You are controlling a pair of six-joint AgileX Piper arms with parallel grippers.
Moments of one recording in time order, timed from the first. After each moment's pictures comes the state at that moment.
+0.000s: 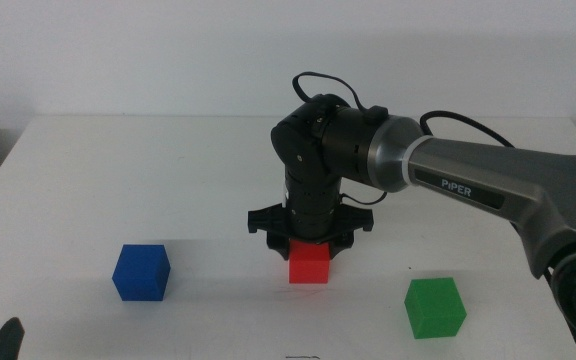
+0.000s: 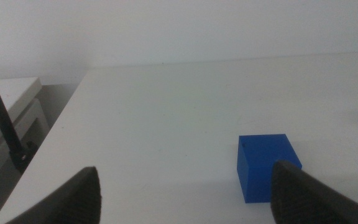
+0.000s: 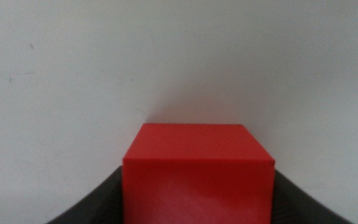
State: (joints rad) left arm -0.03 -0.01 0.03 0.02 0.22 0.01; right arm 0.75 2.20 -1.80 -0.13 1.08 0.79
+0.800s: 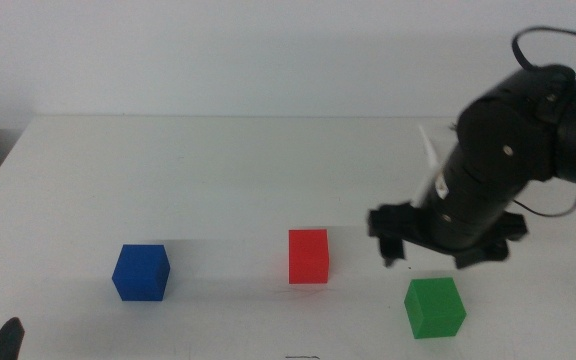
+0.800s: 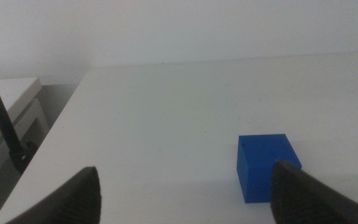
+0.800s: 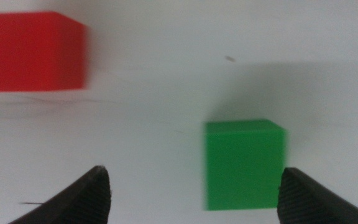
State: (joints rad) left arm -0.03 -0.01 0.03 0.02 0.22 0.01; right arm 0.62 1.63 -1.21 -0.12 0.97 0.67
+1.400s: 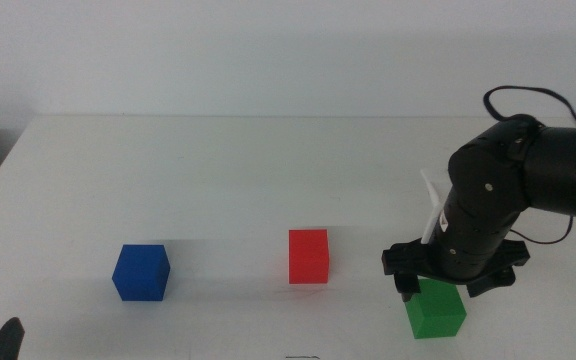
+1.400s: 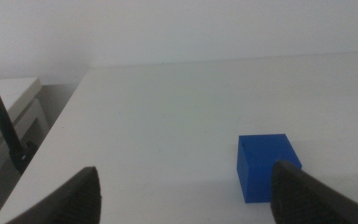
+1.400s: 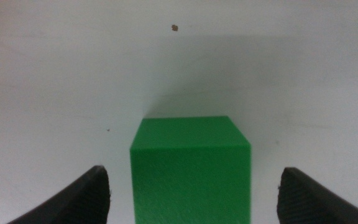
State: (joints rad) left arm -0.03 -0.01 0.03 0.02 0.22 0.01; right arm 0.56 1.72 -1.11 -0.13 0.90 0.57
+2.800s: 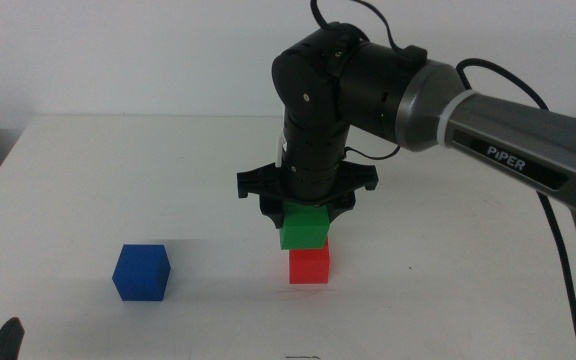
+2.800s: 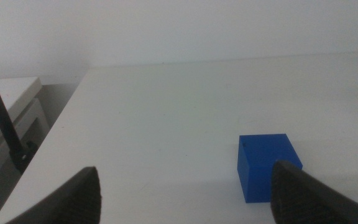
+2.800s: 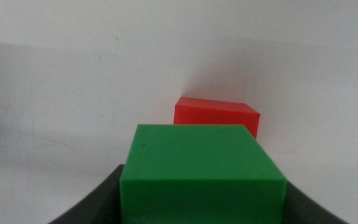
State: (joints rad) left arm -0.03 -0.01 0.03 0.02 0.22 0.01; right arm 0.76 2.09 -1.91 -0.11 1.23 0.68
